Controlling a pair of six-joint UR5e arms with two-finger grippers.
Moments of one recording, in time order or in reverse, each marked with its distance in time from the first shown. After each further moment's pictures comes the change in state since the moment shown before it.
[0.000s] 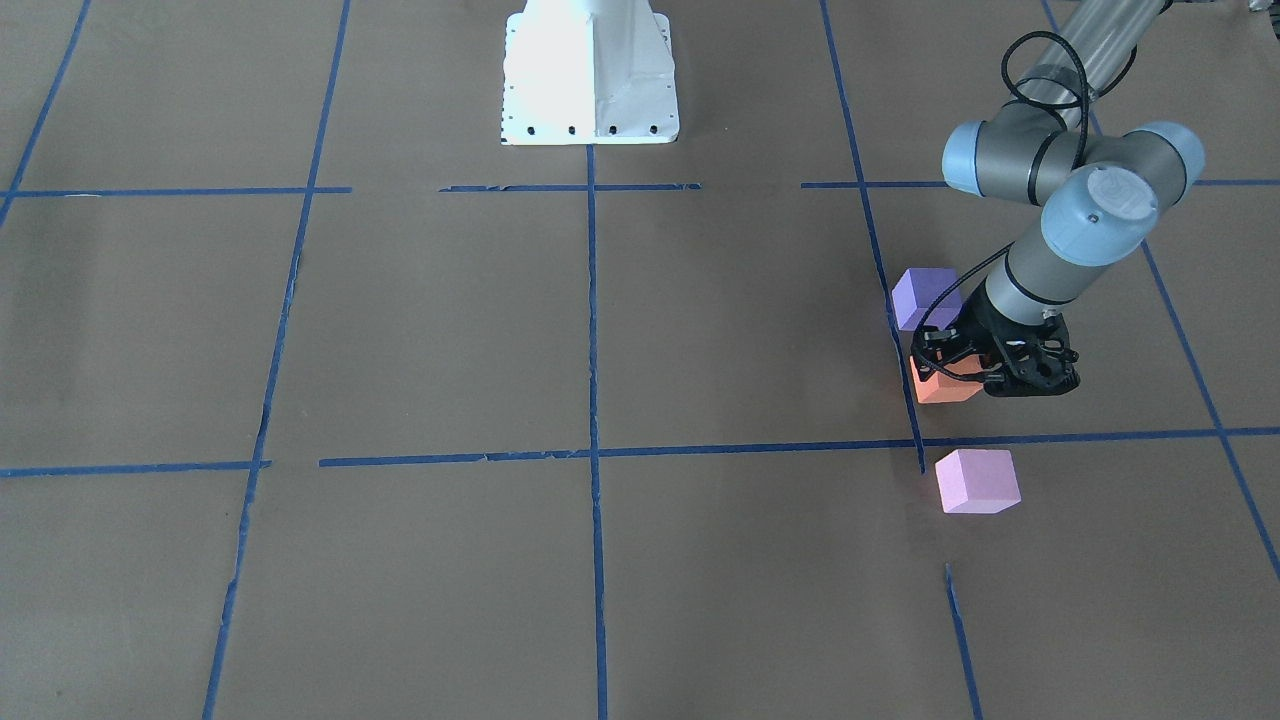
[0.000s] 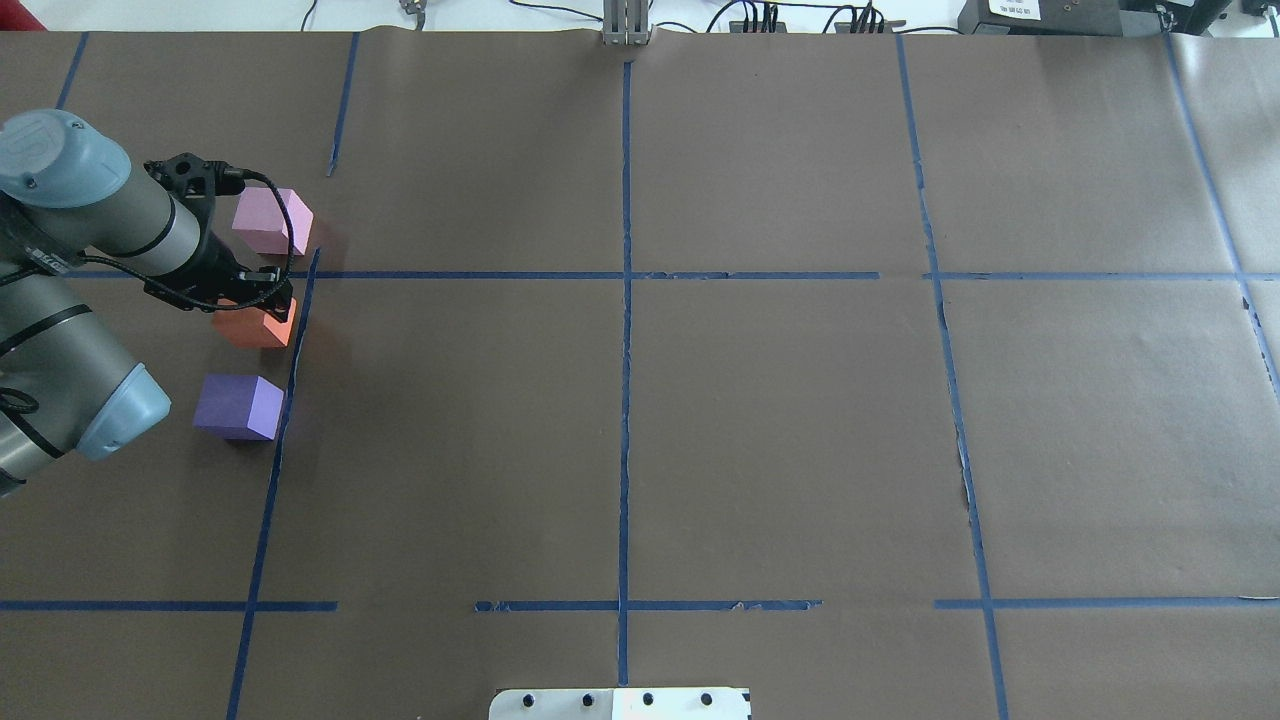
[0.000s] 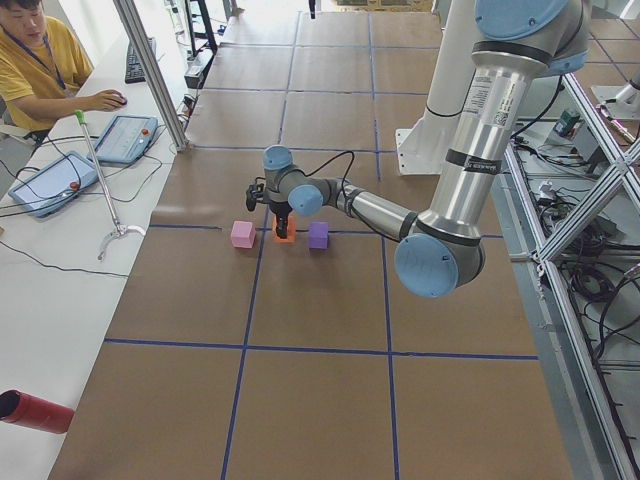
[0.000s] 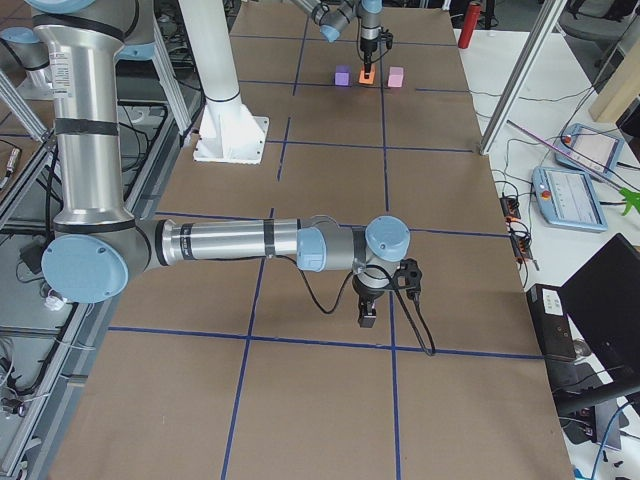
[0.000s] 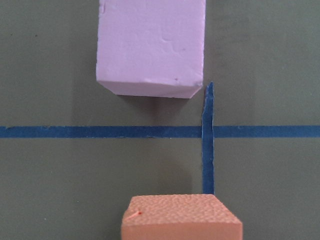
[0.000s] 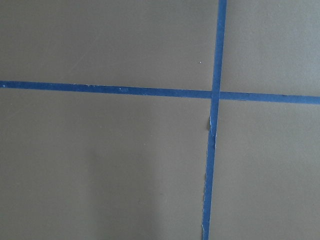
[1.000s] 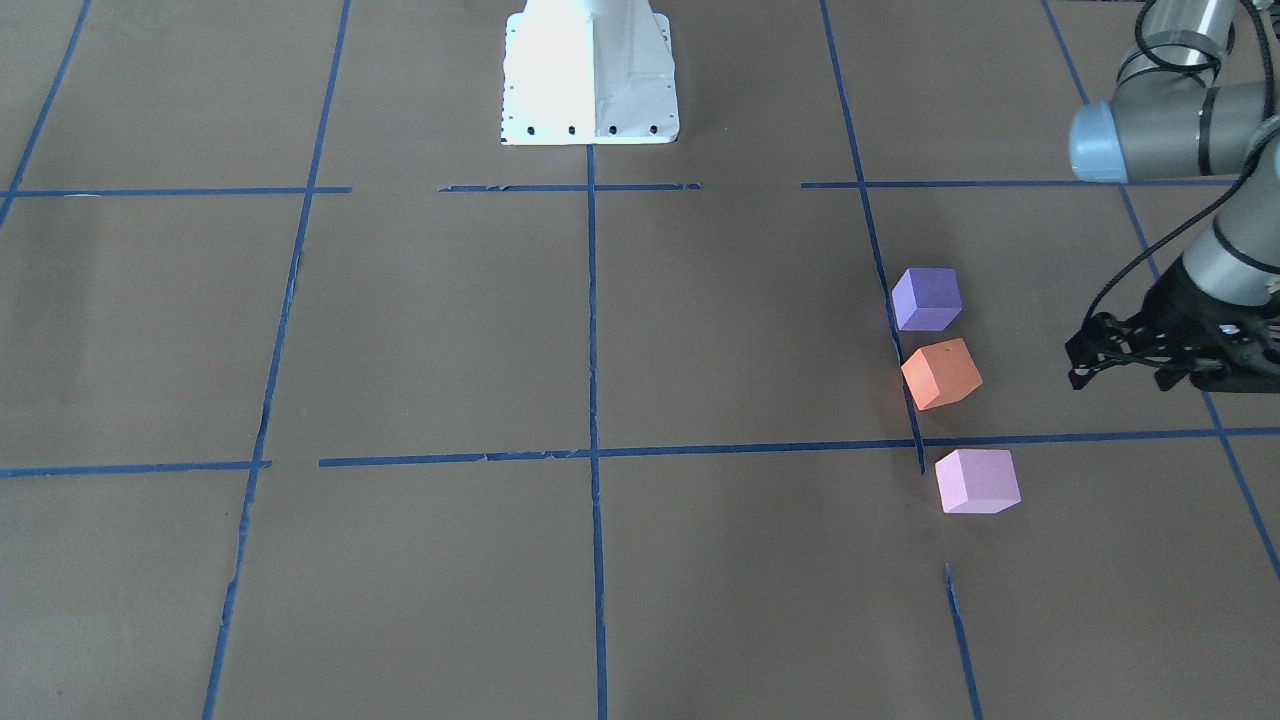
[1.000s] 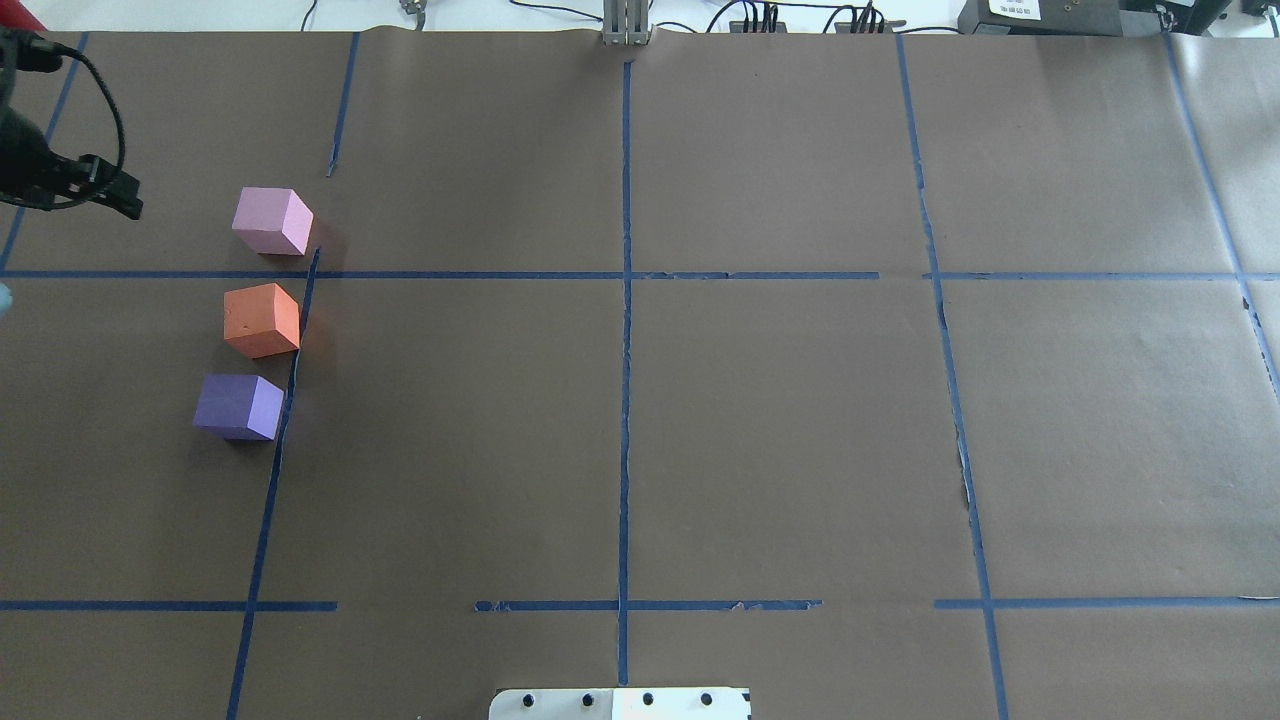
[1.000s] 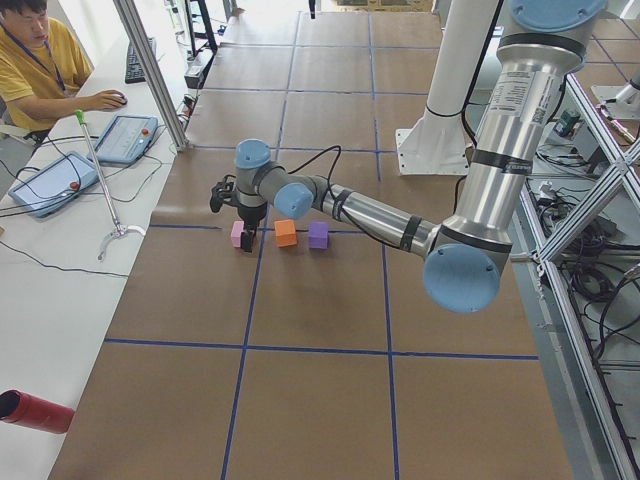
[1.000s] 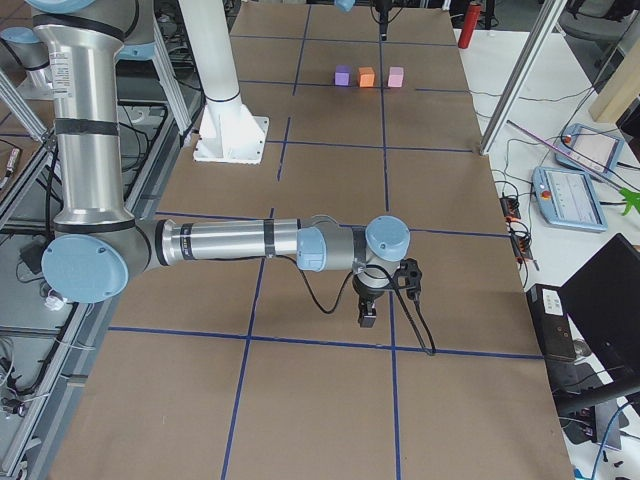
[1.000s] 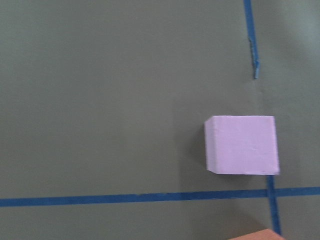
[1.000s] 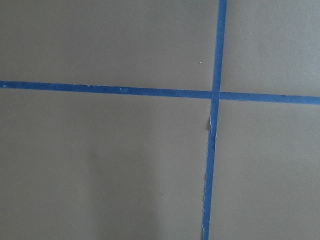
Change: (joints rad) left arm -0.320 0.085 -0.079 0.101 -0.035 0.423; right arm 0.000 0.000 0.000 0.000 0.000 0.000
